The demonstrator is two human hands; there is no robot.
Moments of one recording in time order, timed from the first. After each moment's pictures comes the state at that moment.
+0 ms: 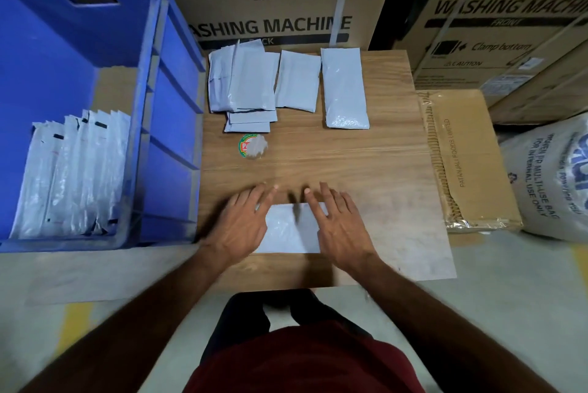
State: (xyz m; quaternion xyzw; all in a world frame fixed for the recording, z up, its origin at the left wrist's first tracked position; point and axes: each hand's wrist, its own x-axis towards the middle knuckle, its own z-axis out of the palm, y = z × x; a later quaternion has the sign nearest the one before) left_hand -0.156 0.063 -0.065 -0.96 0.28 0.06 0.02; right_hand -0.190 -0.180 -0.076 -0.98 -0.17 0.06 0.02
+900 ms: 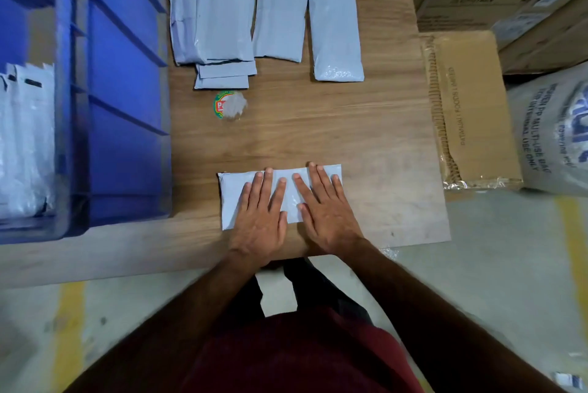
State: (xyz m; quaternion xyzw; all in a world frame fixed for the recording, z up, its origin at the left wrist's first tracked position) left_hand -0.219 0.005 -0.132 -0.98 0.20 0.08 -0.06; right_hand -0.226 -0.185 -0.137 -0.97 -0.13 0.10 0.18
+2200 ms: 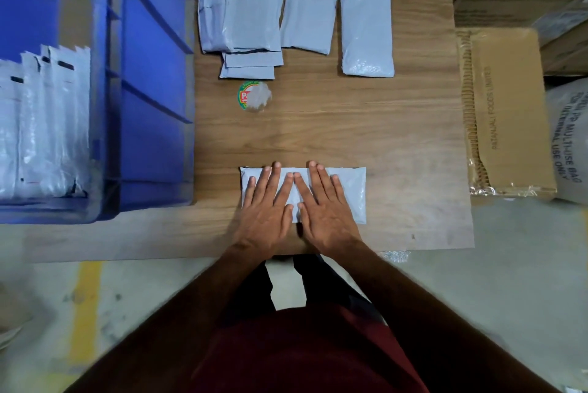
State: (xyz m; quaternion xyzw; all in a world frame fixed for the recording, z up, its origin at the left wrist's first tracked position) left_hand -0.218 0.037 -0.137 -0.98 0.18 0.11 -0.06; right_hand -0.226 -0.143 -0.142 -0.97 -0.14 0.11 0.18
